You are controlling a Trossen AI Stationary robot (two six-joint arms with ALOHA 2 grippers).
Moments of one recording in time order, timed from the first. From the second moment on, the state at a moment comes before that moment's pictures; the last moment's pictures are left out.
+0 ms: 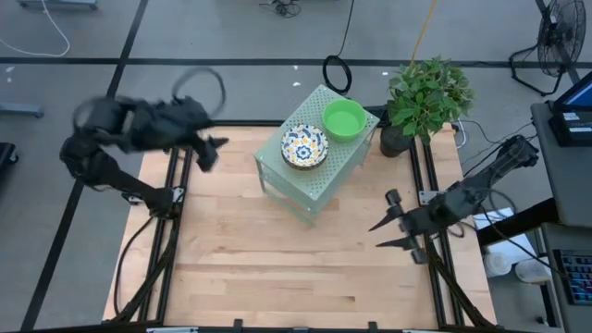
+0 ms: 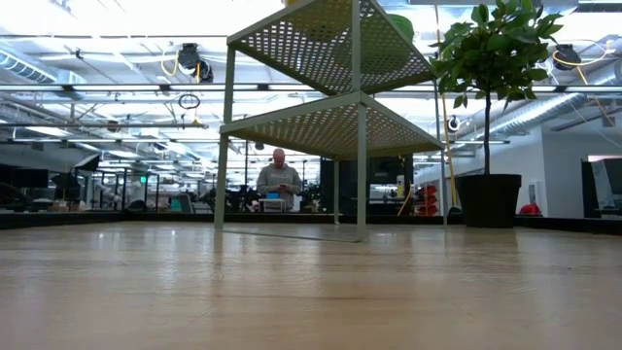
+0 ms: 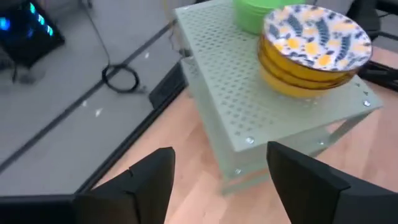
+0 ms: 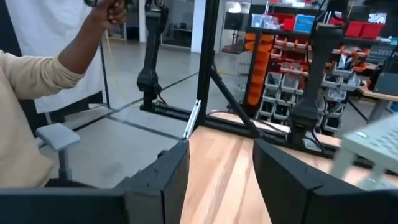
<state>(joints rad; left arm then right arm) -0.01 1.32 2.03 -1.46 -0.47 -0.43 0.62 0.75 0.66 0.07 0.26 -0.06</state>
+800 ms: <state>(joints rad) 0.04 0.17 0.14 0.13 0.03 -0.16 0.62 0.48 0.48 -0.10 0.29 -0.01</state>
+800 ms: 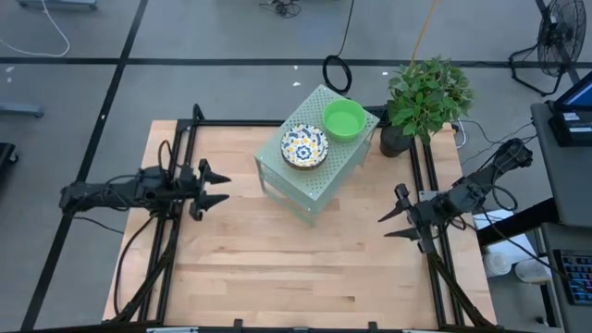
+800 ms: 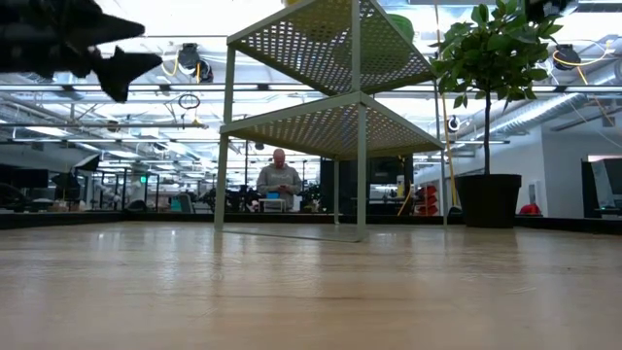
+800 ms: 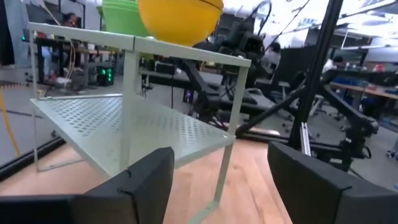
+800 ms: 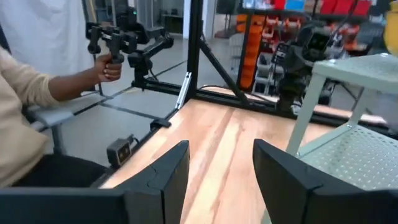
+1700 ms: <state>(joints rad) 0.04 0.07 0.01 0.13 0.02 -0.11 0.60 0.00 0.02 0.22 0.55 -0.13</state>
